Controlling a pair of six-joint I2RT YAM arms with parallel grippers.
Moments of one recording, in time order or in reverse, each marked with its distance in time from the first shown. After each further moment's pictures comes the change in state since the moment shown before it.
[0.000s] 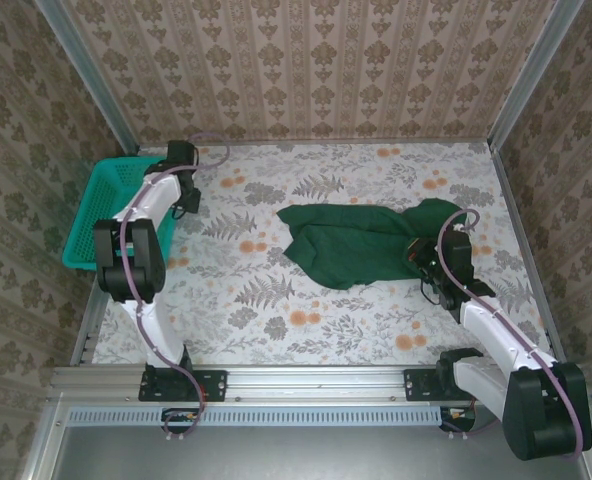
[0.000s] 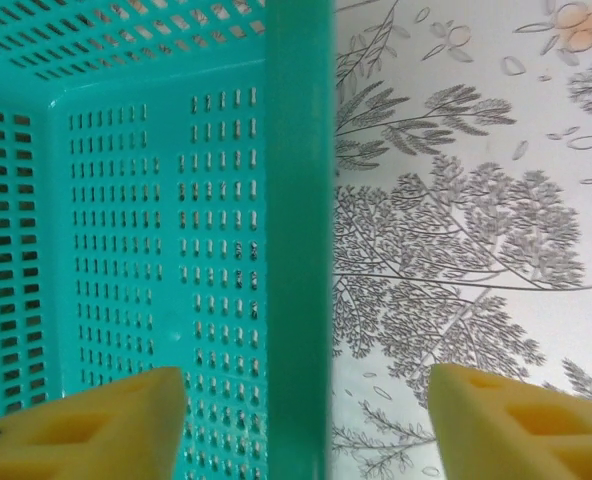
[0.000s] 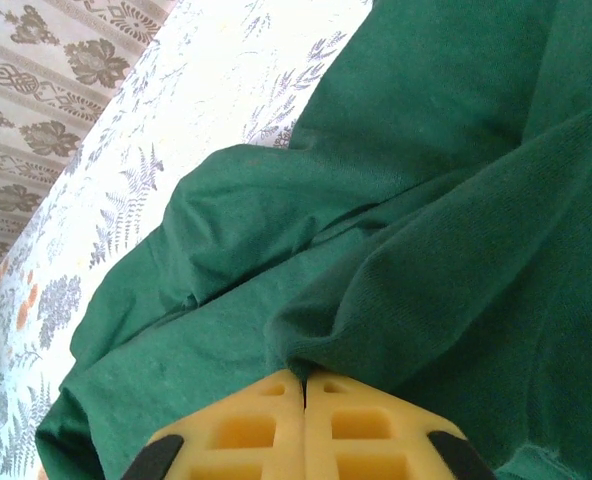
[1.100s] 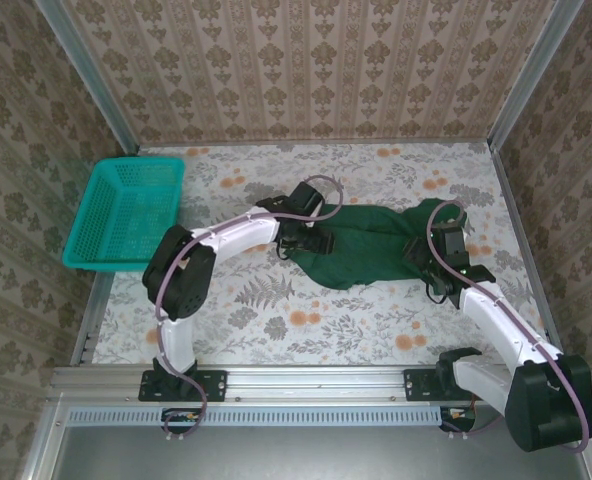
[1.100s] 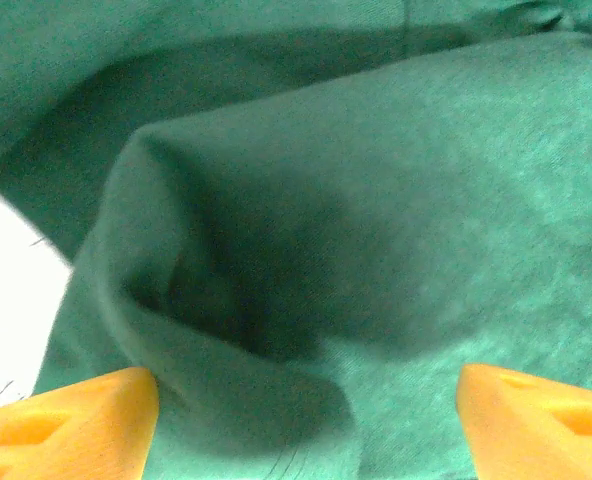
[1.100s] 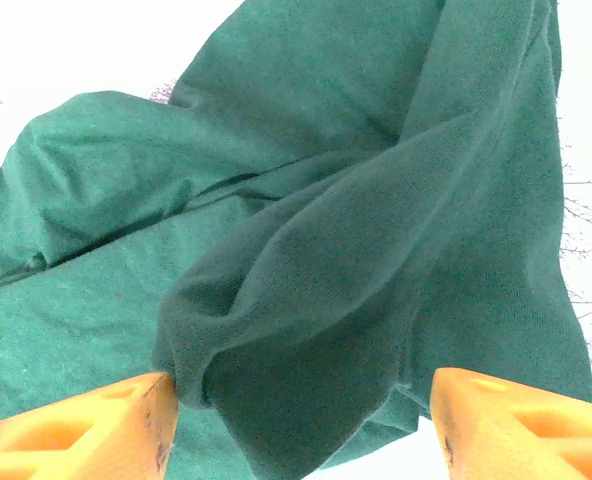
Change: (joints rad) left arm -0.669 0.037 -0.108 0.147 0.497 -0.592; right arm 0.044 0.050 0.158 -0.356 0.180 -0.179
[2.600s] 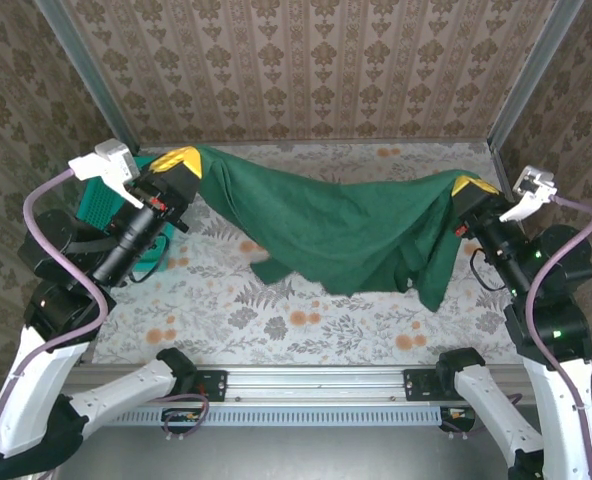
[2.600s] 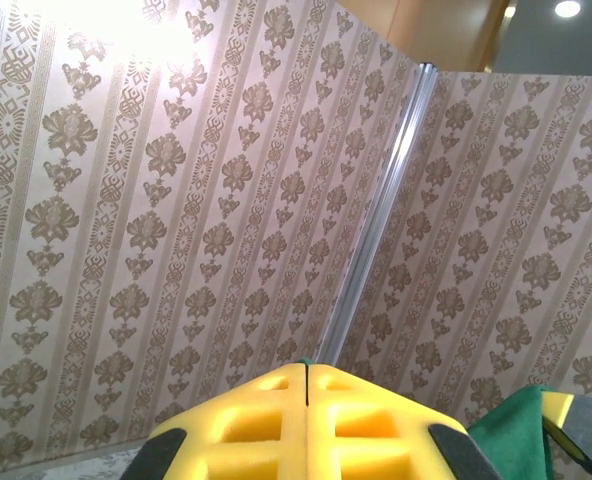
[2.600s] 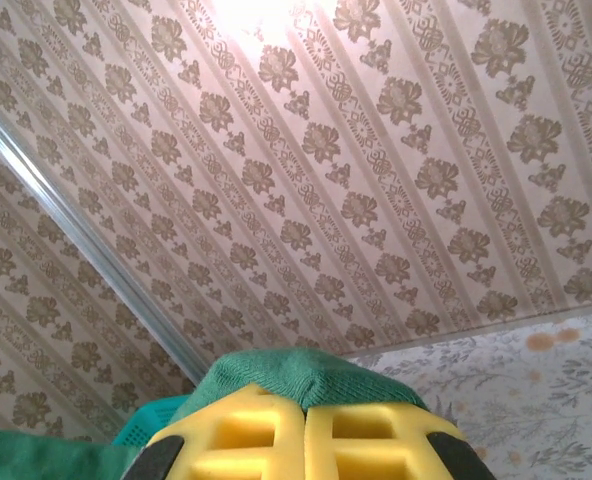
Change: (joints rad) left arm -0.002 -1.117 0.034 0.254 -0.163 0.143; right arm 0.000 -0.387 0.598 -0.063 -0.273 -0.124
